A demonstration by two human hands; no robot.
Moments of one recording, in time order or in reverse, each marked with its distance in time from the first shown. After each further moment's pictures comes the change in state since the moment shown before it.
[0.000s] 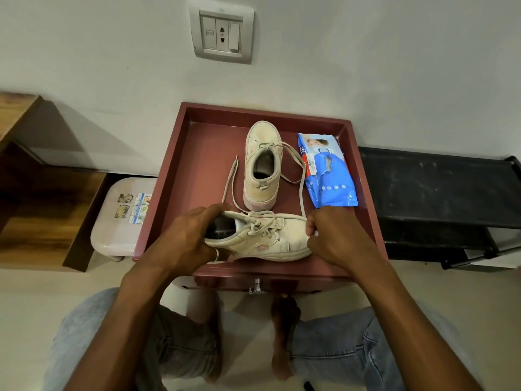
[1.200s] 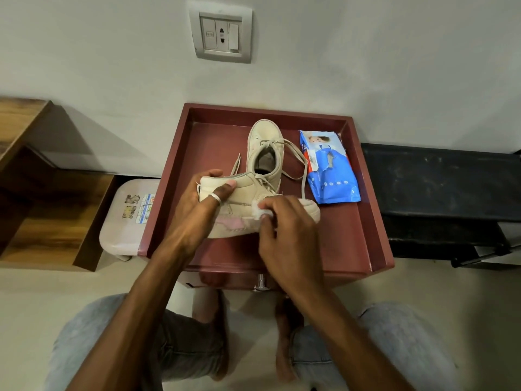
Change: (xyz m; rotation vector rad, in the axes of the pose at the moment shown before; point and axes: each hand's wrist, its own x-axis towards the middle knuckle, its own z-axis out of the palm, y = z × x) left_hand 0.016 0.061 -0.006 -0.832 0.407 -0.388; right_hand -0.031 -0.088 0.030 0.502 0.657 -0.186
